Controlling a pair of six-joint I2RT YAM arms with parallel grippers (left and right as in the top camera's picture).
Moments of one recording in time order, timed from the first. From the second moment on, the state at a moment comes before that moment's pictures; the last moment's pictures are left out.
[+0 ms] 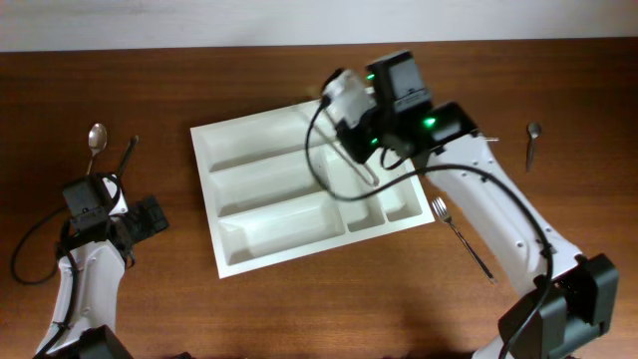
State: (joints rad) left arm 0.41 1.41 0.77 -0.41 -0.03 -0.02; right arm 0.45 1.74 1.59 -0.73 -0.26 -0.43
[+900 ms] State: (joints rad) left arm 0.41 1.41 0.77 -0.41 -0.03 -0.02; right arm 0.49 1.74 1.59 -0.68 -0.28 -0.79
